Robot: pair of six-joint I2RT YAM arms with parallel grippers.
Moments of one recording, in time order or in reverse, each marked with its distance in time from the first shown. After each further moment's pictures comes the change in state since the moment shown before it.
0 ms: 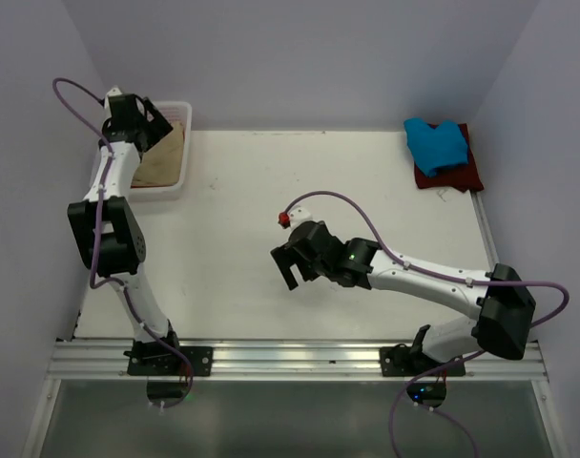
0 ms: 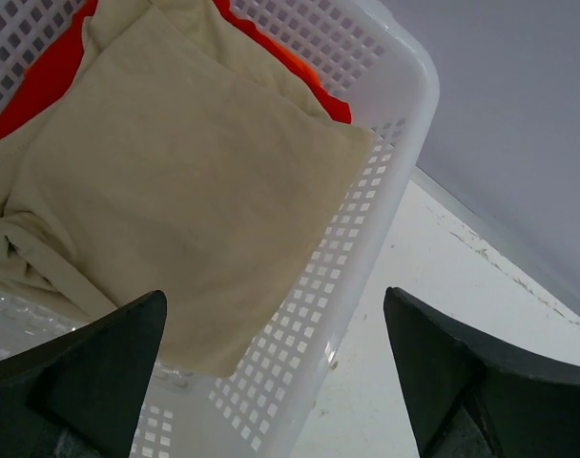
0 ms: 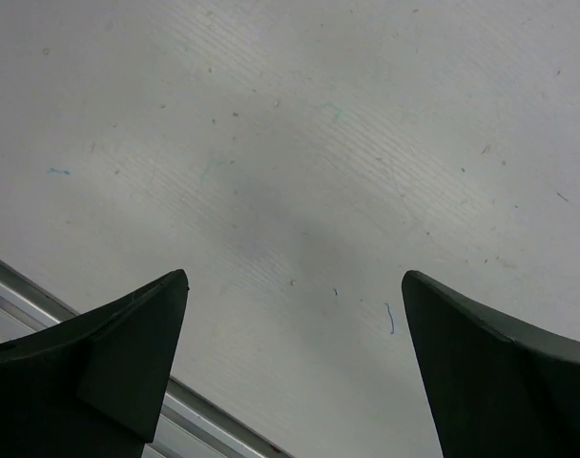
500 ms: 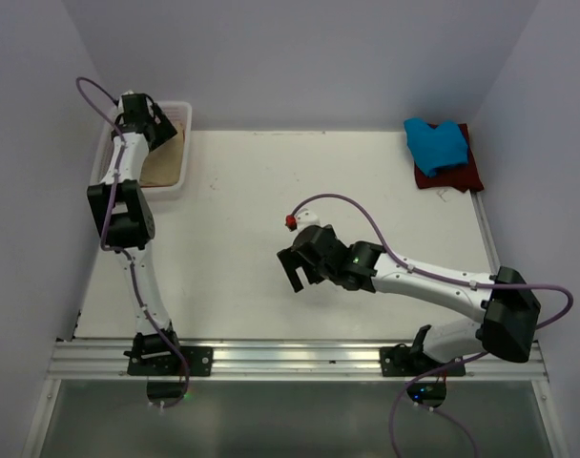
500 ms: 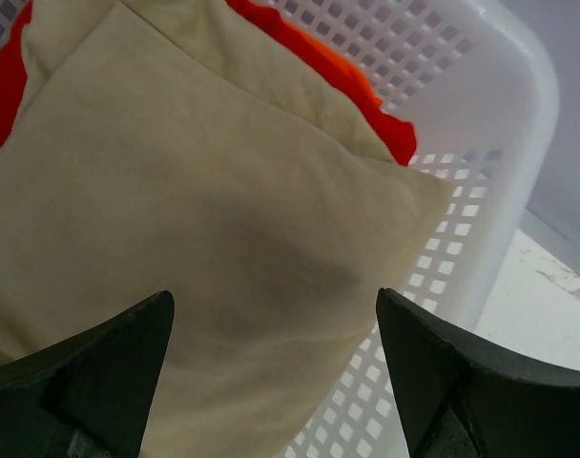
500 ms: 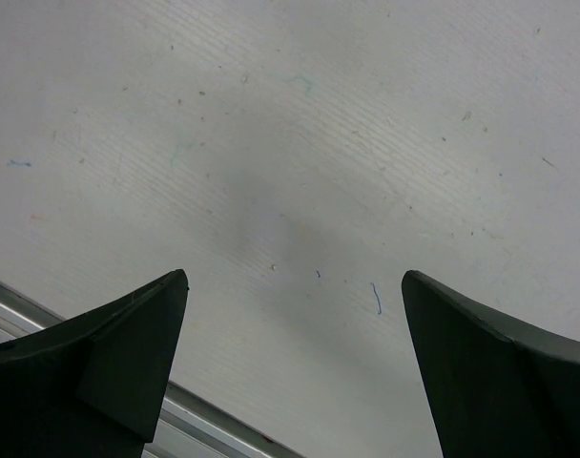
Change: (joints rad) left arm 0.004 0.317 0.343 -0.124 -0.022 0.060; right arm 0.000 -0.021 -0.045 -0.015 0.042 0.037
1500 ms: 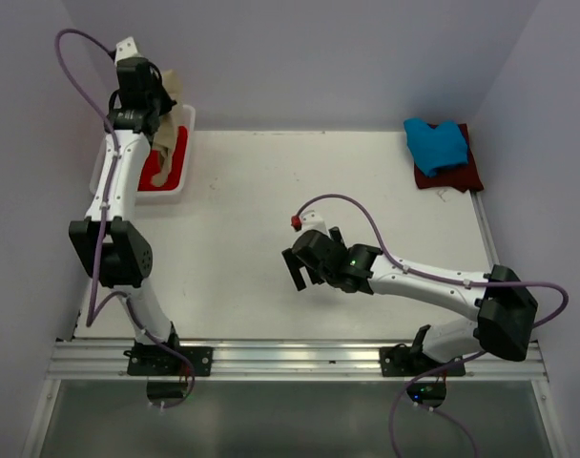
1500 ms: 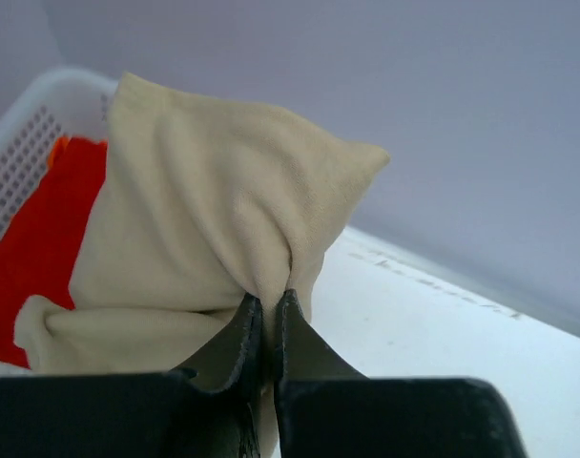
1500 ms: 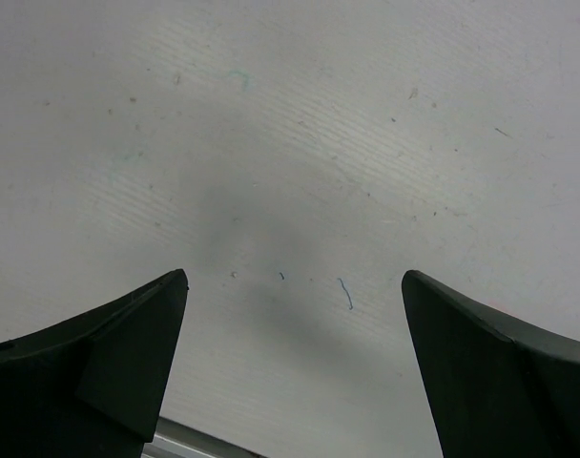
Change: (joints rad) left arm -0.137 -0.366 -0.126 0.016 -0.077 0.075; right arm 0.000 0.006 -0.039 -0.005 0.089 0.052
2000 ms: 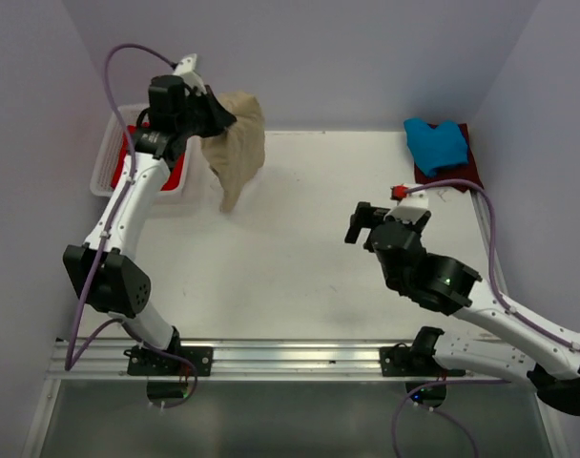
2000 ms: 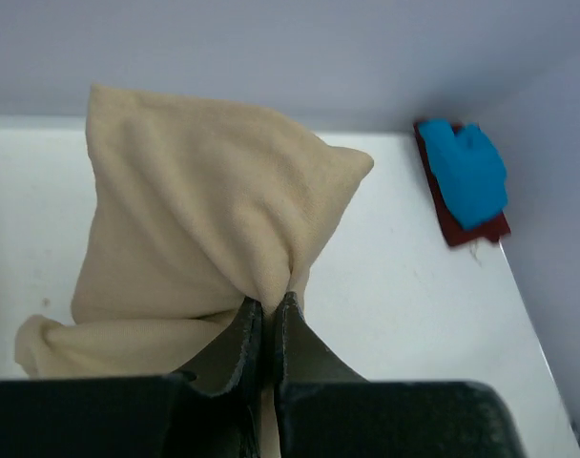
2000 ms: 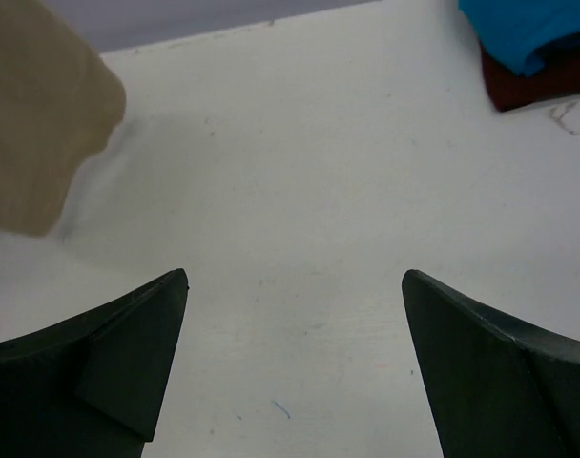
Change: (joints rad) left arm -0.186 -0.284 -0.209 0.049 0.410 -0.020; right arm -0.058 -0.472 -0.016 -0.021 0.475 0.135
